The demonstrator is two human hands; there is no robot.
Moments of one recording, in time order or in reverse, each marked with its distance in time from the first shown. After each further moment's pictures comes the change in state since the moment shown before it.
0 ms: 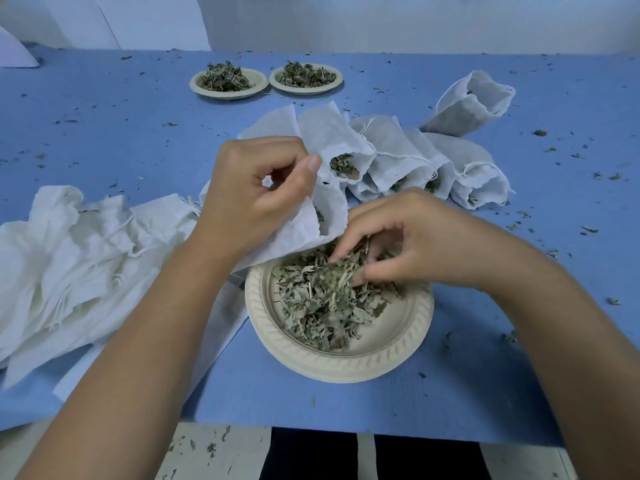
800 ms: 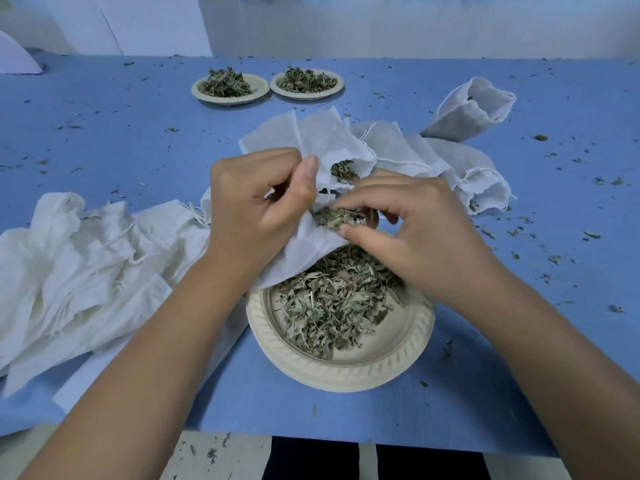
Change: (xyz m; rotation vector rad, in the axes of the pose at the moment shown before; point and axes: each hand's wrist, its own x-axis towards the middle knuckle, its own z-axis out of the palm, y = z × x) left_hand -0.005 0.005 0.011 0.076 0.232 0.120; right_hand 0.008 -0.004 0.017 -0.234 0.528 -0.196
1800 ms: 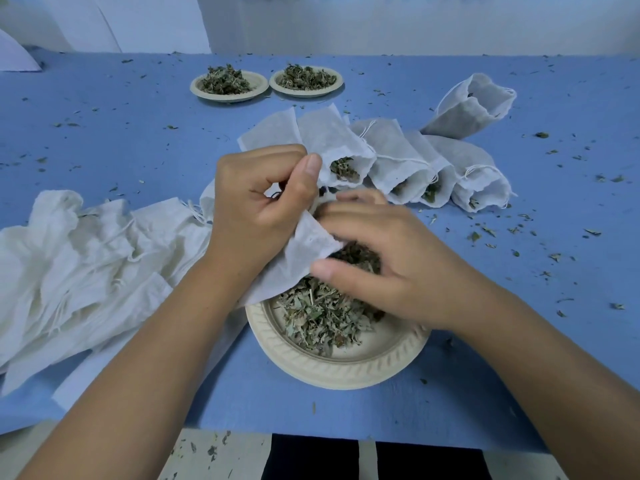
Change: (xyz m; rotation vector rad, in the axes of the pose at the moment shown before) left_hand 0.000 0.005 0.002 -0.148 -0.031 -0.061; right_hand -0.007 -0.013 0.007 0.094 -0.234 -0.117
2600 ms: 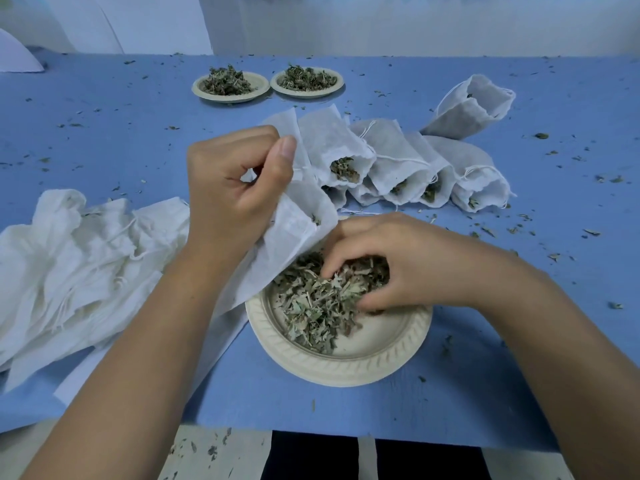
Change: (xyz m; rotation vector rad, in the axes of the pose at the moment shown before) left_hand 0.008 -0.010 -0.016 0.133 0.059 0.092; right_hand 0.001 0.013 -0.017 -0.102 -0.394 0.159
